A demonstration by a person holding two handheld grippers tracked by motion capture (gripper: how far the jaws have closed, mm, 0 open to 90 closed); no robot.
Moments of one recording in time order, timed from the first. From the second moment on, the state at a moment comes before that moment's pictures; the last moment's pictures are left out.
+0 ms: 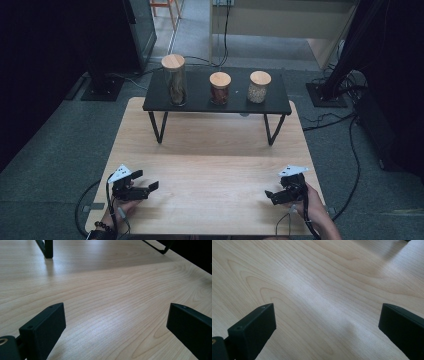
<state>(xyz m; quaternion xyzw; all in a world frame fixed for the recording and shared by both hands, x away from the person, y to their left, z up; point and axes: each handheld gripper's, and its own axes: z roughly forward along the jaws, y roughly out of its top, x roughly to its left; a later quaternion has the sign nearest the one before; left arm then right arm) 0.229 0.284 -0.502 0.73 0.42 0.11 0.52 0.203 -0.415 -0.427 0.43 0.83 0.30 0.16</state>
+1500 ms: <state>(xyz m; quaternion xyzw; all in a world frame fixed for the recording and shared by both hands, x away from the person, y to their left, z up) 0.228 0.286 -0.503 0.73 0.42 0.11 0.52 0.177 -0.425 -0.468 0.44 0.82 0.32 0.18</state>
